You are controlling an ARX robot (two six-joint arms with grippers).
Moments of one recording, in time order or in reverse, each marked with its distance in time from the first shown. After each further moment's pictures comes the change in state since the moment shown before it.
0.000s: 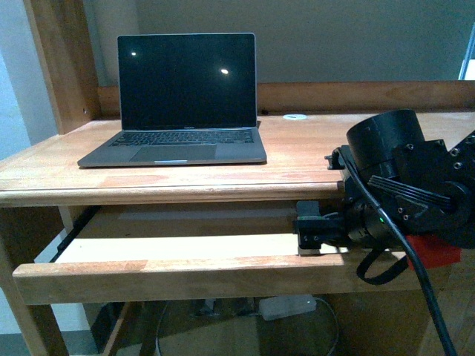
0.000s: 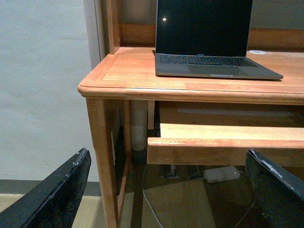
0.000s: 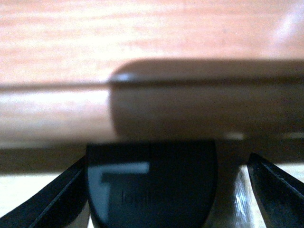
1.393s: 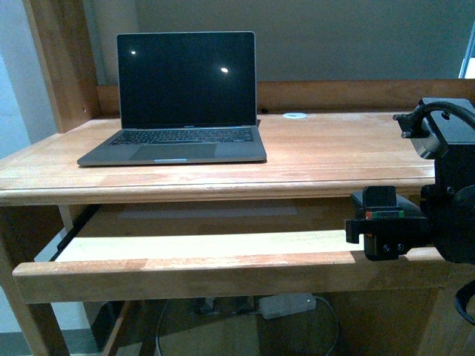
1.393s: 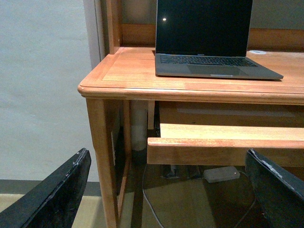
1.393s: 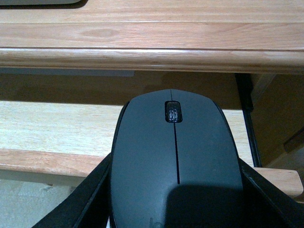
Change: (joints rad) left arm 0.000 0.000 0.000 0.000 0.000 0.000; right arm -0.001 -0.499 -0.514 0.198 -0.119 -0.053
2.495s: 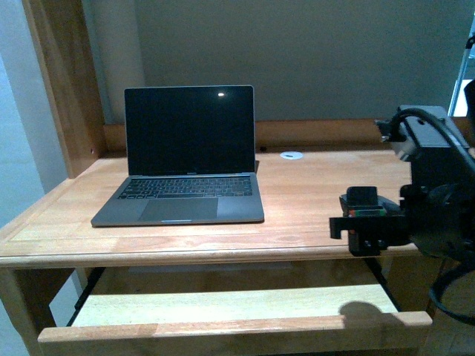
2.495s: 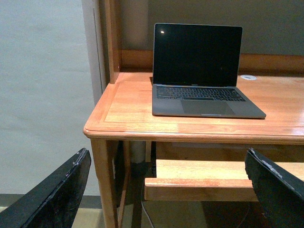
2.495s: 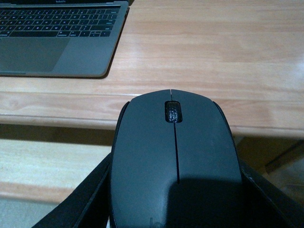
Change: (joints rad) left arm -0.001 0.000 0.000 0.000 0.000 -0.001; right arm 0.010 0.073 0.075 -0.026 0.005 0.011
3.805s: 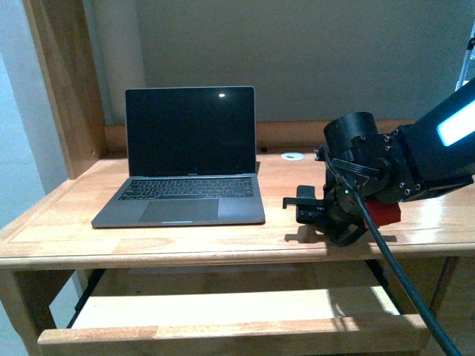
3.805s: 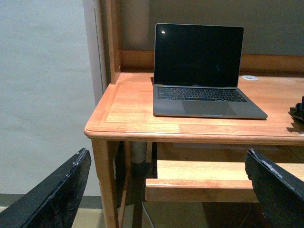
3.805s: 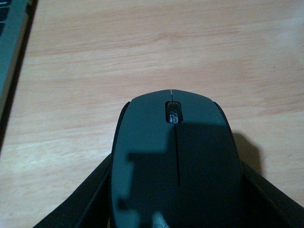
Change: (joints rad) left arm 0.000 0.000 0.000 0.000 0.000 0.000; right arm -0.070 0.724 0.932 -0.402 0.061 0.105
